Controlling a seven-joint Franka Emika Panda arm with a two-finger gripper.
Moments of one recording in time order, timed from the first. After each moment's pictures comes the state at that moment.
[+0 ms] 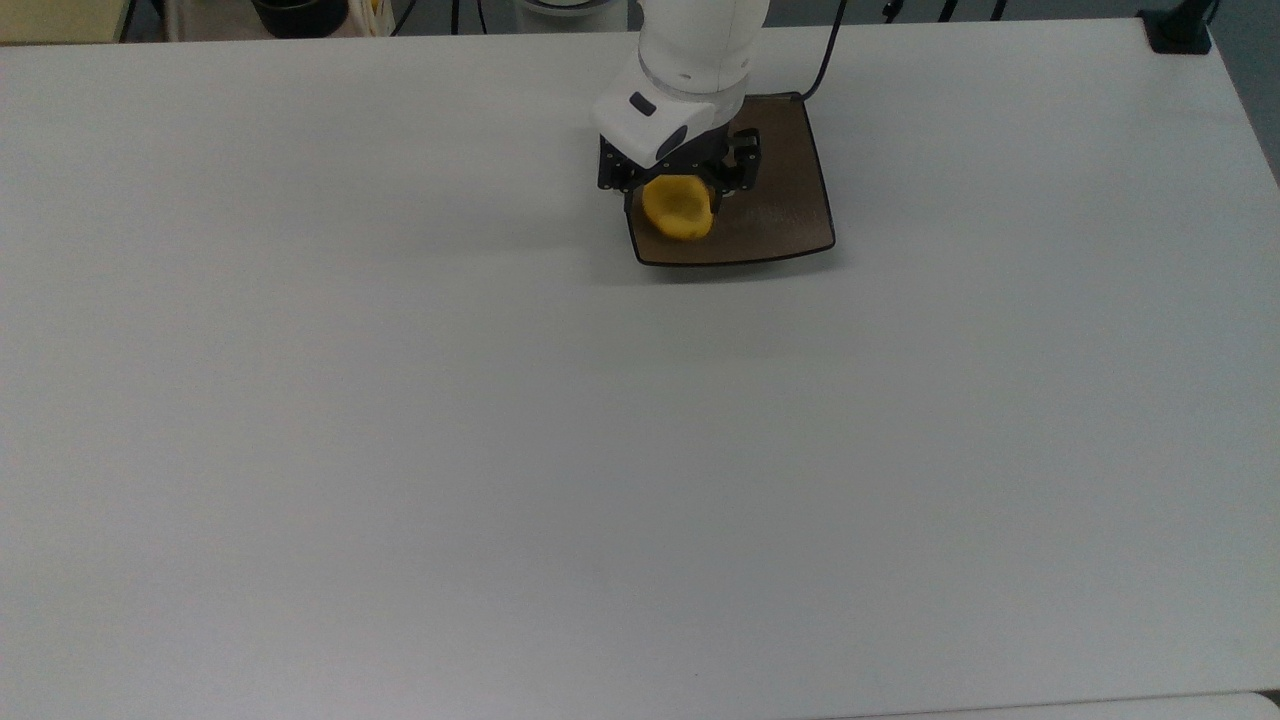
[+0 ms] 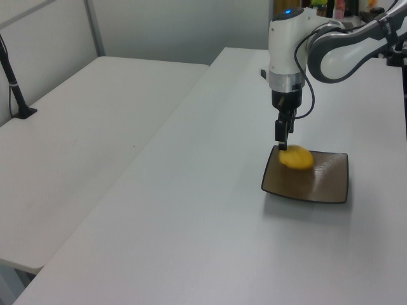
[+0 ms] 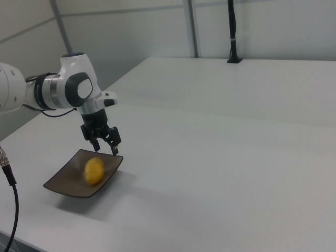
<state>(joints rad) -0.01 0.18 0.34 -1.92 -0.12 2.05 0.29</state>
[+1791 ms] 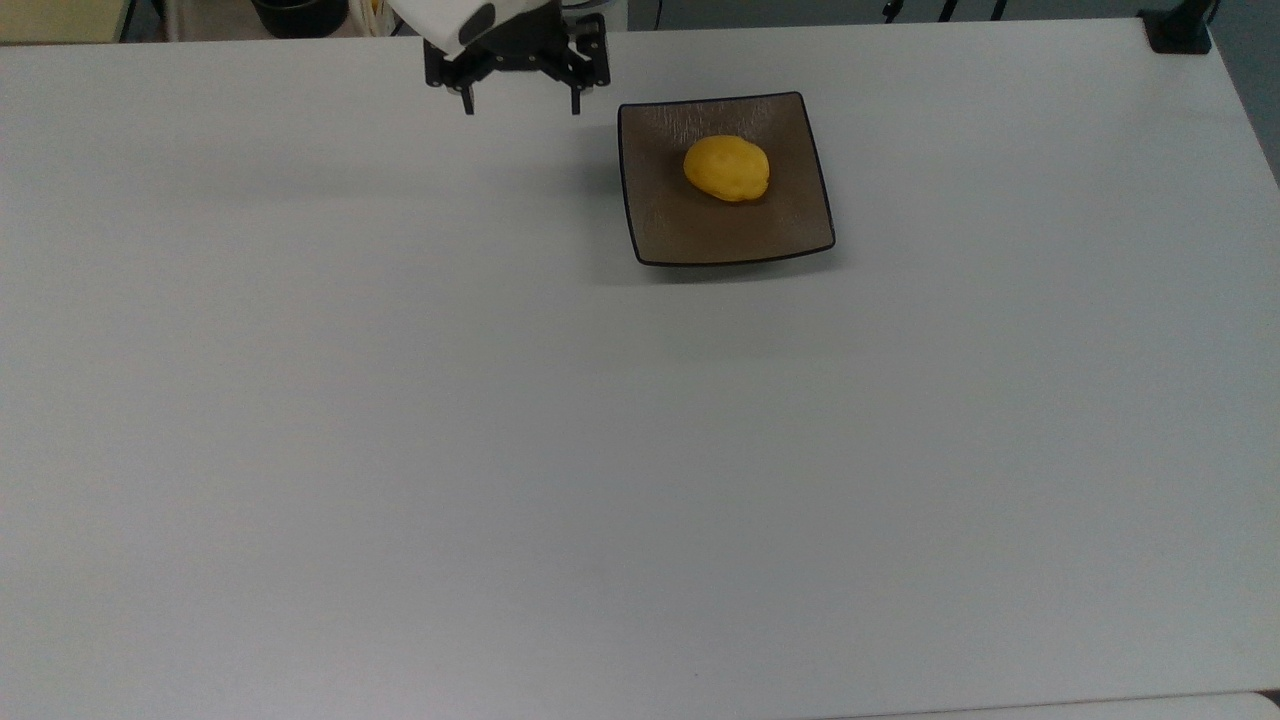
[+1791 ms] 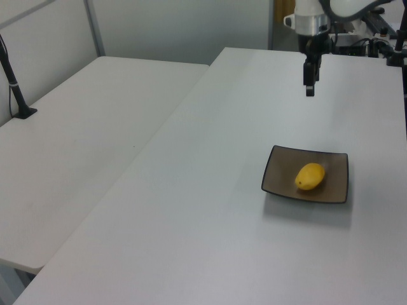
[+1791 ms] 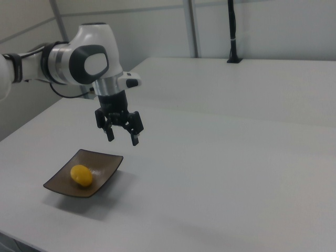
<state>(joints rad) -0.01 -0.01 0.09 -1.89 -0.04 1.79 -0.03</state>
